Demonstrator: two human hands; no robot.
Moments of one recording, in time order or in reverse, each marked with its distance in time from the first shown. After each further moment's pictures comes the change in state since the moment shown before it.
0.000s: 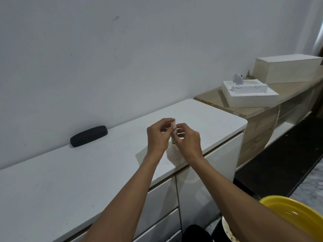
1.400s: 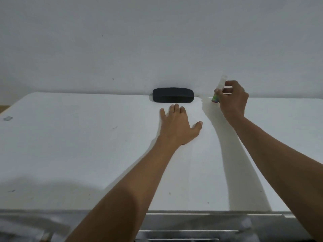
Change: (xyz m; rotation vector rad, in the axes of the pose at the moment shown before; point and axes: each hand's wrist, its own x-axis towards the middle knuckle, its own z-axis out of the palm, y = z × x) left_hand 0.009 -0.106 -0.209 1.176 -0.077 -0.406; right_hand 0.106 -0.050 0.244 0.050 -0.234 -0.013
